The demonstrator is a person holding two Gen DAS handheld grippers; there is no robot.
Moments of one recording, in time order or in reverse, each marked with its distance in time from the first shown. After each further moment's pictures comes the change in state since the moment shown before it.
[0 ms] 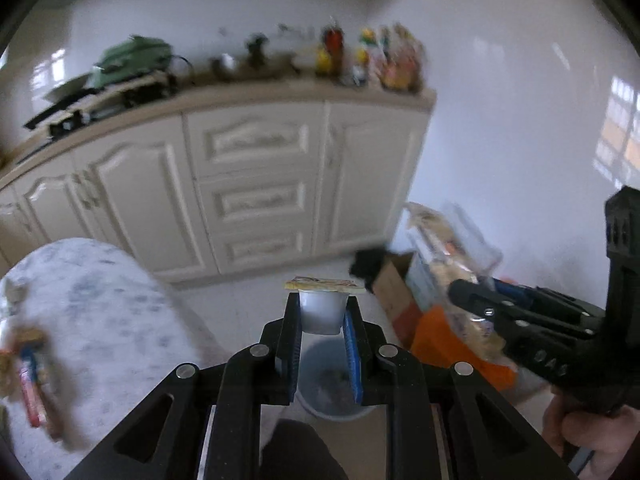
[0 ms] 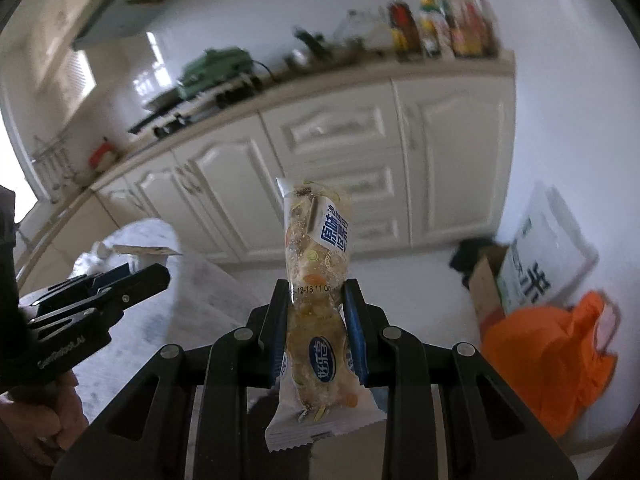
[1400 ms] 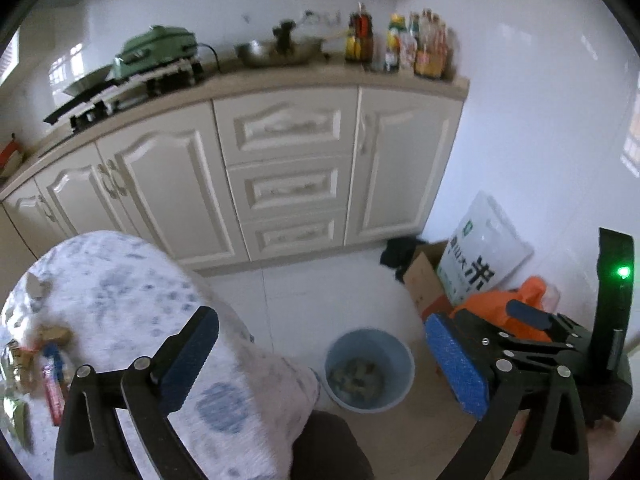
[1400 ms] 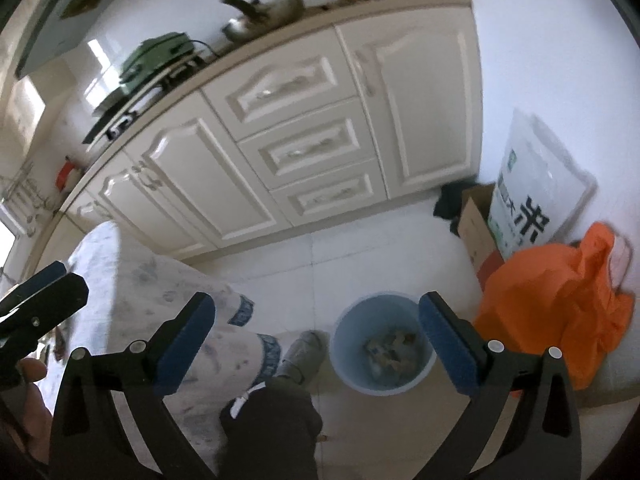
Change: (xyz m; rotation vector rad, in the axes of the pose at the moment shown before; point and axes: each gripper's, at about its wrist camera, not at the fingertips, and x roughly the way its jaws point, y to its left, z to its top) left arm -0.036 0.000 0.001 -0.045 -0.011 0.109; right arm 0.031 -0.013 -0.007 0.120 0.063 -0.049
